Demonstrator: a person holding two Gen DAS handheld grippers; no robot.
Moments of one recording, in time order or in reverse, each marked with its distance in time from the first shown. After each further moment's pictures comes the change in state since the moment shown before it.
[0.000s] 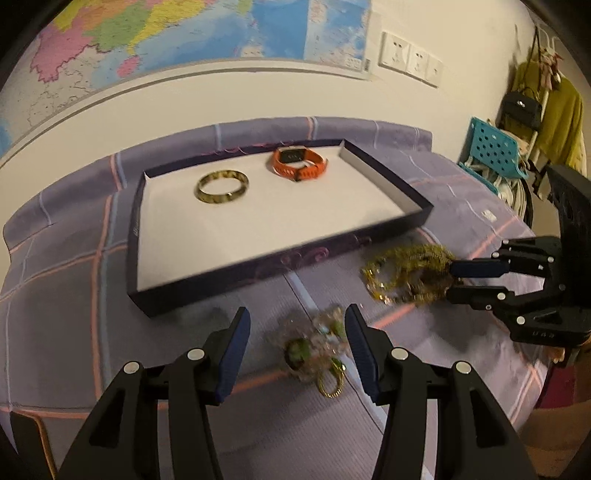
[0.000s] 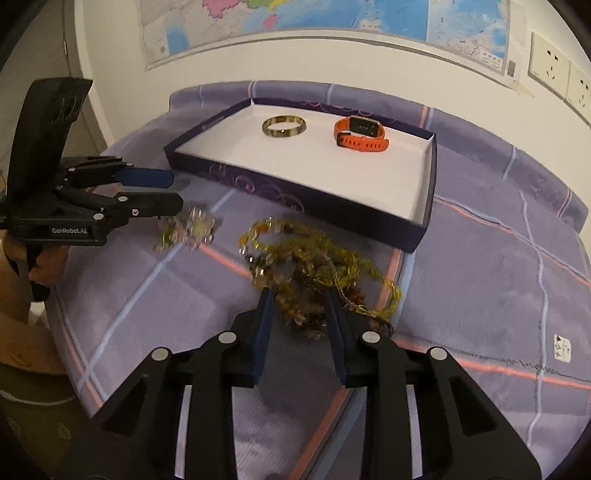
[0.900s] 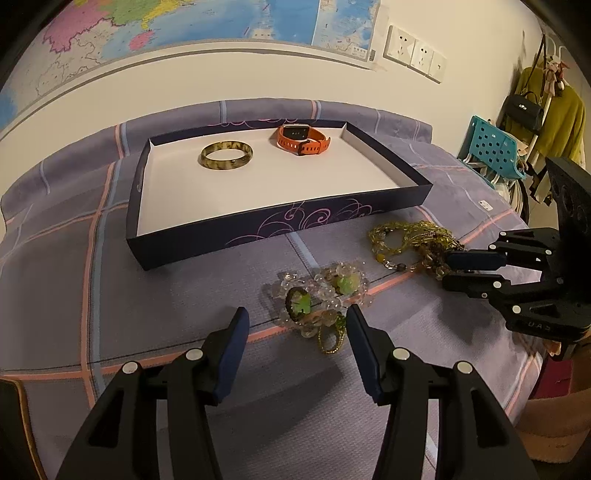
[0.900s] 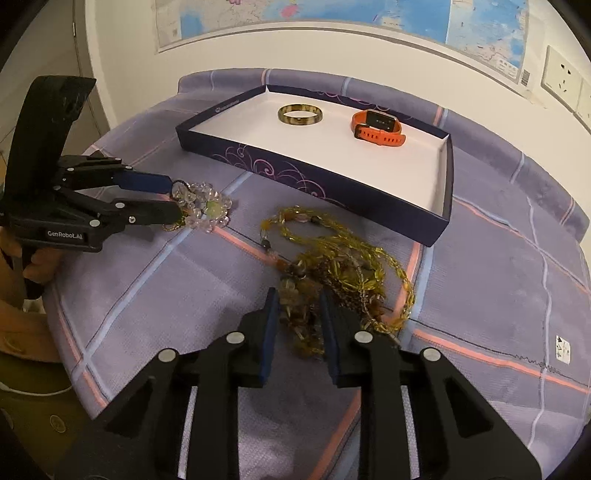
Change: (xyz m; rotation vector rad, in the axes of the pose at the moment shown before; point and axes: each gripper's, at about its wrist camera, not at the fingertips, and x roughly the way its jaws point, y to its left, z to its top) left arm -0.003 0.006 -0.026 -0.050 0.027 -0.031; right arm 0.007 0.018 -0.004 -0.035 0.008 -0.017
